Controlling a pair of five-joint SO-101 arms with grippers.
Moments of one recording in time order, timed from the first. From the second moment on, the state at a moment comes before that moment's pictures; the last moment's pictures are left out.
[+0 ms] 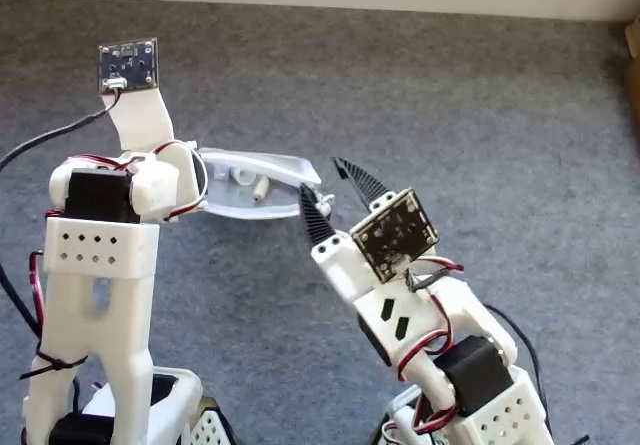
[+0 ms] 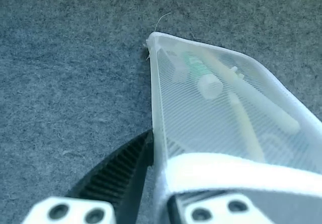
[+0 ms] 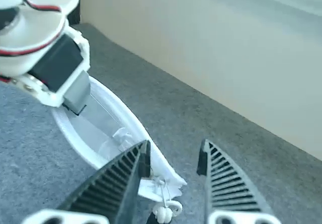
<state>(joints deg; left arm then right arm) -2.2 -31.6 14.5 83.4 19.5 -35.4 -75.6 52.5 42.9 13.7</state>
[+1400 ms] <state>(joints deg) -2.2 -31.9 15.8 83.4 19.5 -34.5 -76.1 80.1 25.0 4.3</state>
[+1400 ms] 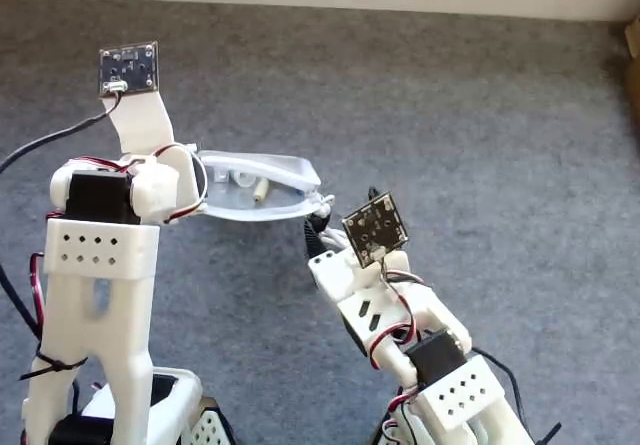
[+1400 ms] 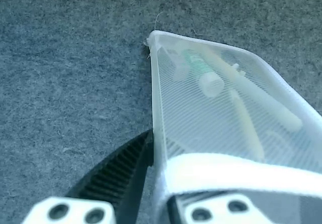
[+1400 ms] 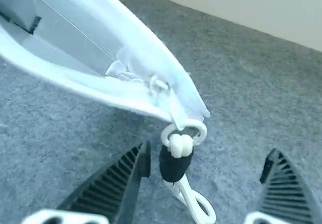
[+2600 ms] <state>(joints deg) -4.5 -32.2 16.9 81.0 17.2 -35.2 -97.9 85.4 38.8 23.4</state>
